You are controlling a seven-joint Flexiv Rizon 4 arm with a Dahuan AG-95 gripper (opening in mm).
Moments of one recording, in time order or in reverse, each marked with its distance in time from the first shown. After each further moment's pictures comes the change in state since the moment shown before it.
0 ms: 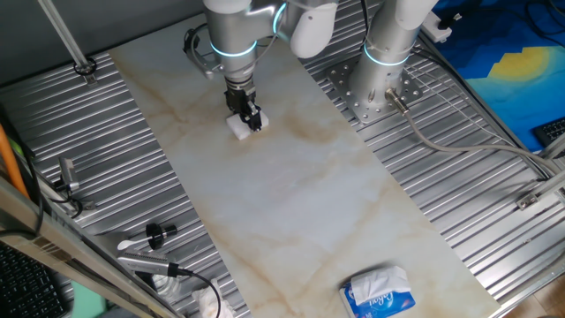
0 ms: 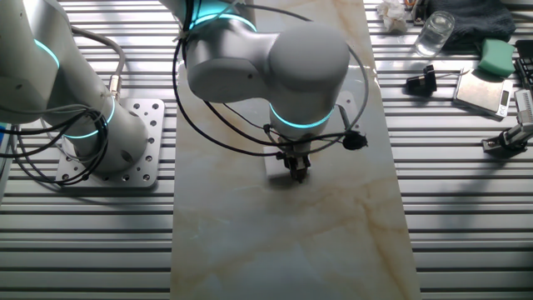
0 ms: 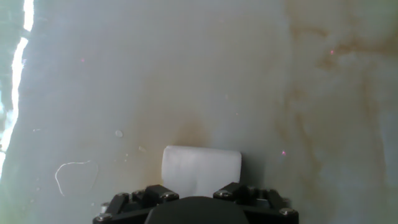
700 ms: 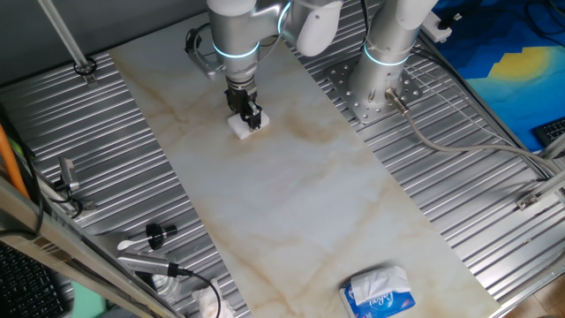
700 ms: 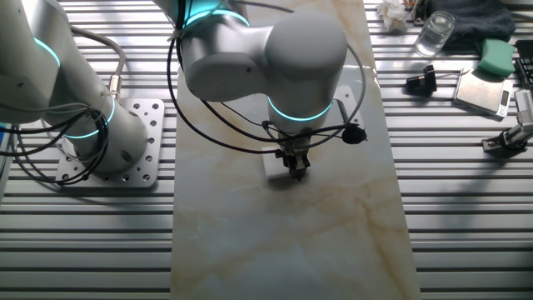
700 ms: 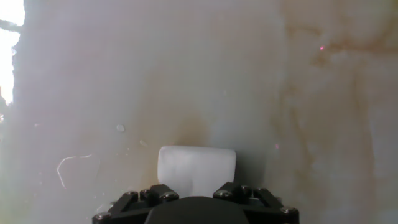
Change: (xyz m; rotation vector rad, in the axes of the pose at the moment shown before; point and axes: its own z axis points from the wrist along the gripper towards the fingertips) arm 0.000 -0.001 0.004 -0.003 -0.009 -0.034
